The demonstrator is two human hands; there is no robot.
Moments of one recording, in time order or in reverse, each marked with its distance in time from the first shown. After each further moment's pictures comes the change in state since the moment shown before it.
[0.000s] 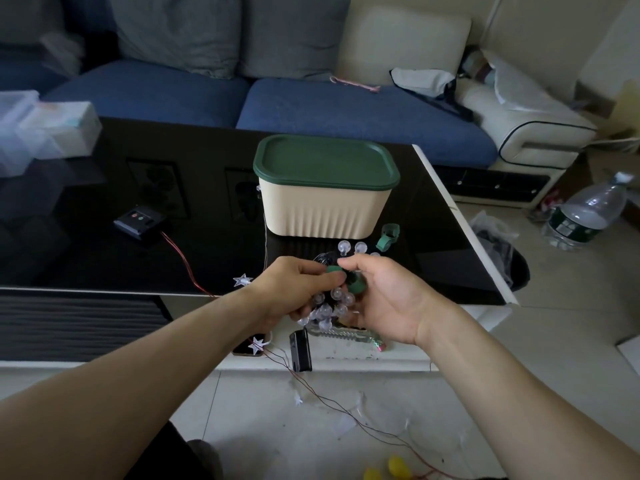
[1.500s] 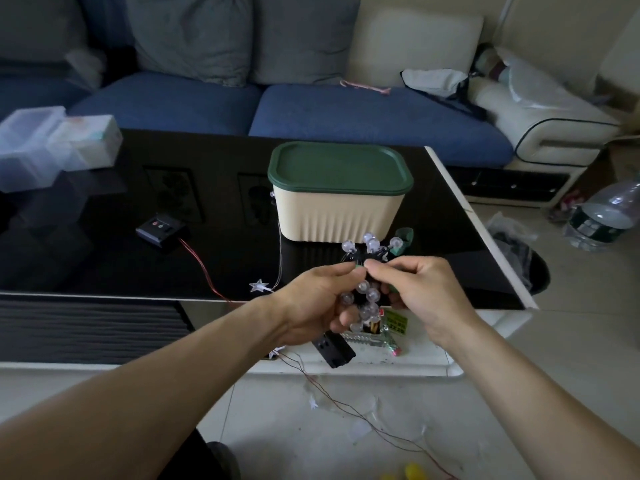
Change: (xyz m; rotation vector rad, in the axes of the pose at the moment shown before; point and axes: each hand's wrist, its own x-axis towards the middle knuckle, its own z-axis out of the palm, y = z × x) left_hand -0.004 0.004 0.010 -0.419 -0.317 -0.012; right_hand -0.018 0.000 -0.010 -0.434 0.444 -0.481
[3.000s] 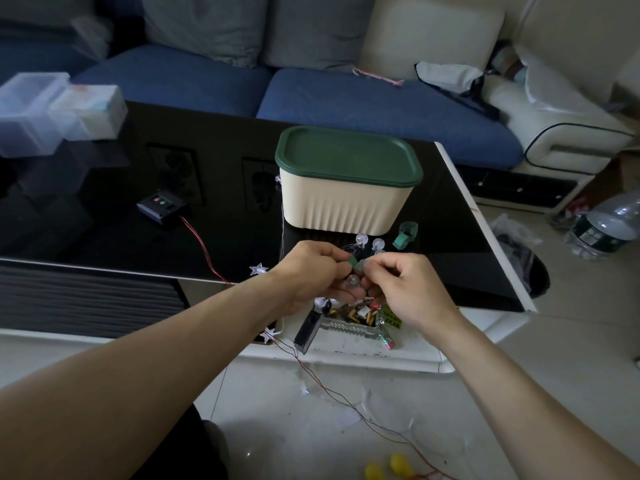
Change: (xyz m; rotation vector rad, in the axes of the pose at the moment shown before) left_hand 0.011 0.007 -0.006 0.170 0.369 0.021; right_hand 0.007 0.013 0.008 -0.311 -0.108 -0.225
